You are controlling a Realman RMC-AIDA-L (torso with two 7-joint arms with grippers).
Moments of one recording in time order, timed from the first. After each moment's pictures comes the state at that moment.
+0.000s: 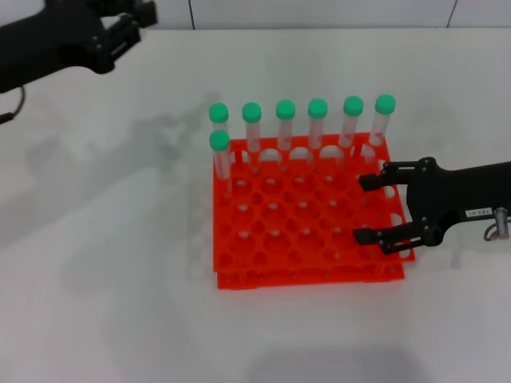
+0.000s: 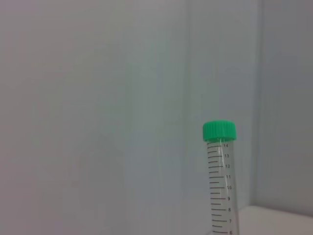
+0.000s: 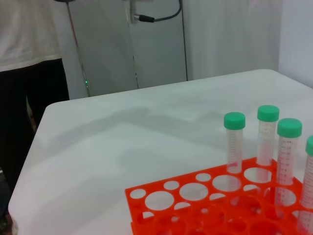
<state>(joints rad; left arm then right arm) -0.40 -2.04 0.94 0.95 1.51 1.36 -1.41 0.53 2.00 -1.10 -0.76 -1.86 -1.51 1.34</state>
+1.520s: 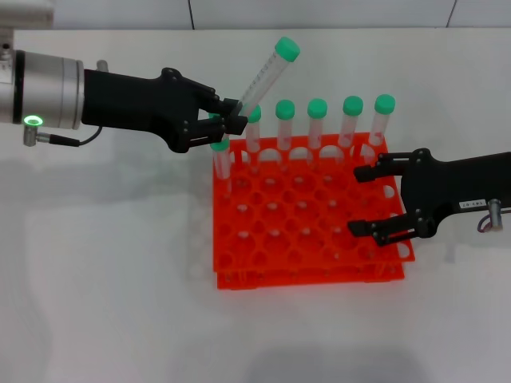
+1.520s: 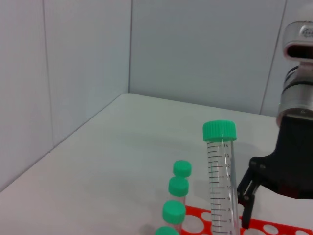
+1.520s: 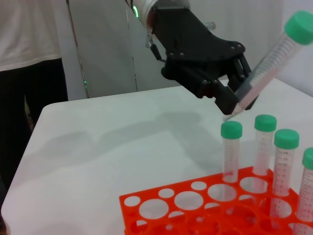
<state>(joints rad) -0.76 -1.95 0.89 0.58 1.95 1.54 -1.41 0.55 2.01 -1.10 -0.77 -1.85 -1.50 1.34</state>
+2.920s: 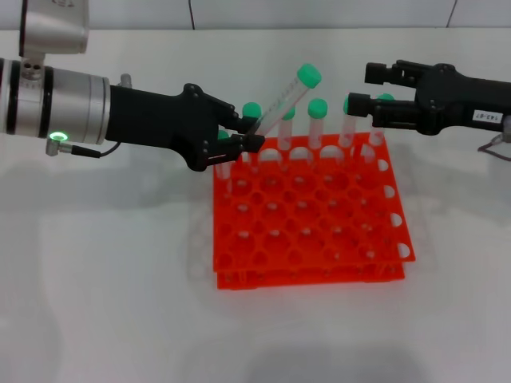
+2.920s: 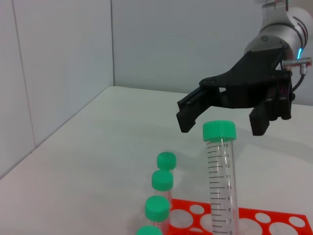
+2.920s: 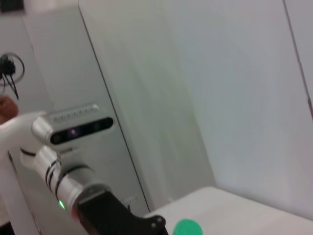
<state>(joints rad) -0.76 -2.00 0.90 0.58 1.99 1.51 -1.34 0.57 2.01 -0.95 -0.68 -1.58 -1.50 1.50</state>
